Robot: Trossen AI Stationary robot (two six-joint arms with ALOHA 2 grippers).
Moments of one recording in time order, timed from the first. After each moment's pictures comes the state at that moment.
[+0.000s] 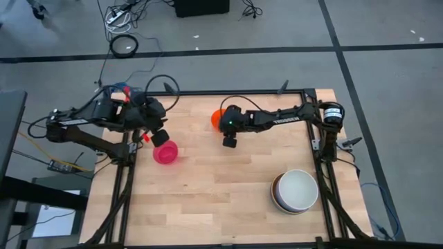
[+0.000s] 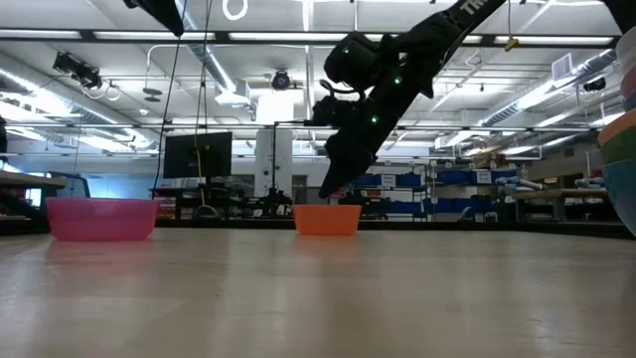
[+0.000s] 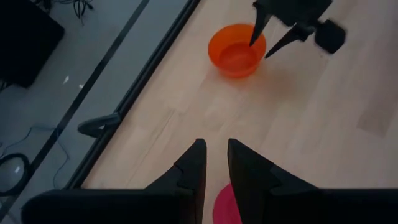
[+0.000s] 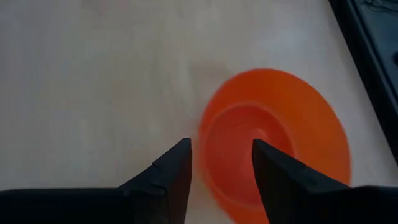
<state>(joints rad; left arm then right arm) -0.04 1.10 1.42 -1.33 -0.52 -0.37 -0.20 1.88 1.21 -0.18 0.21 -0.16</state>
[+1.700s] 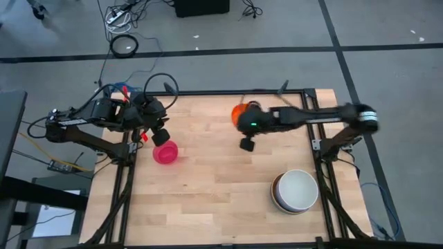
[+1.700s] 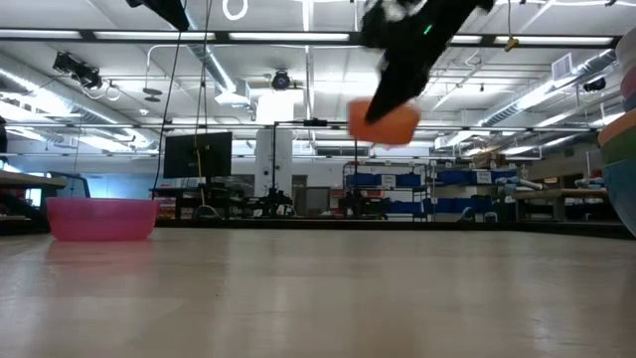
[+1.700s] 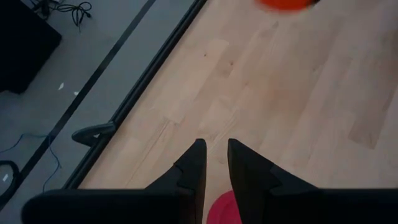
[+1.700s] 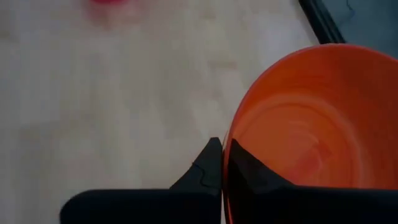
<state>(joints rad) -0.04 1.09 1.42 -1.28 -0.52 -0.37 -0.09 1.52 1.20 -0.55 0.23 0.05</state>
